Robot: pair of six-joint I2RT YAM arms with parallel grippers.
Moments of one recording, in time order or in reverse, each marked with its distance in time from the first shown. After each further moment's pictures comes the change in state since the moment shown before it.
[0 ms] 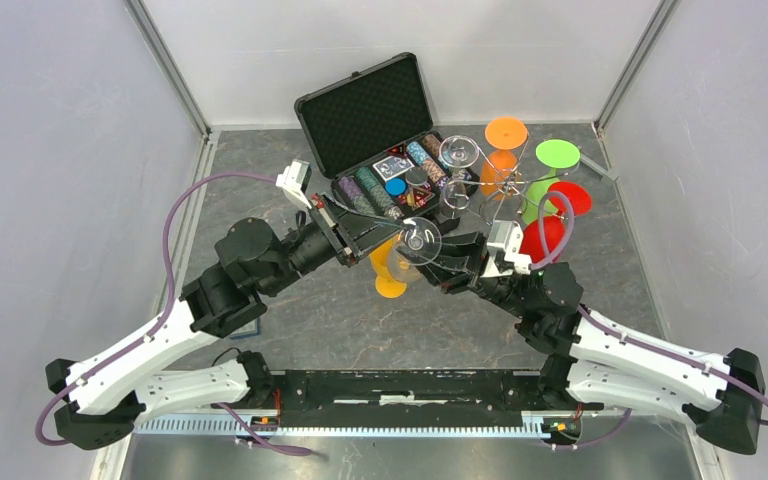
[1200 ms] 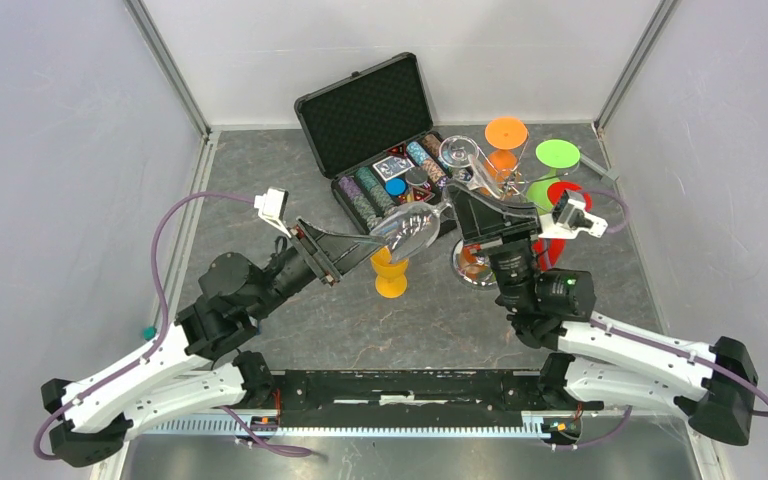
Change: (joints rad) left arm 0.002 -0.196 -0.254 0.146 -0.045 0.172; right arm 0.000 0.074 0.026 0.479 0.468 0.517
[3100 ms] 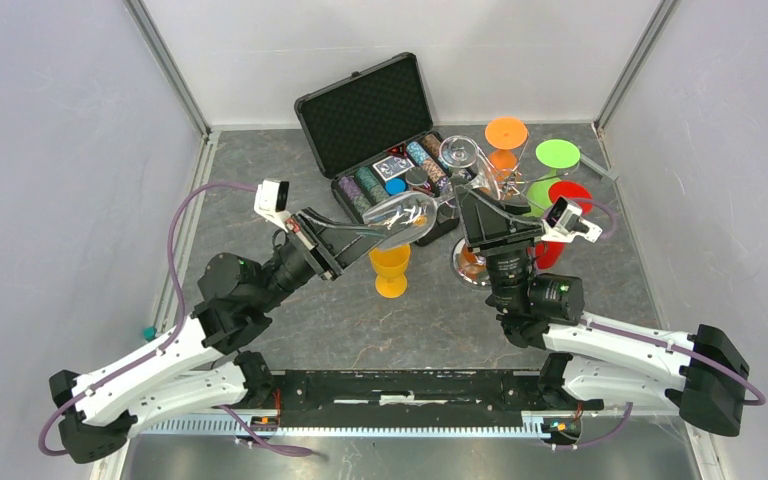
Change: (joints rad) left arm 0.019 0.074 -0.031 0.371 0.132 -0.001; right arm -0.002 0.104 -0.051 0.252 0.081 0.143
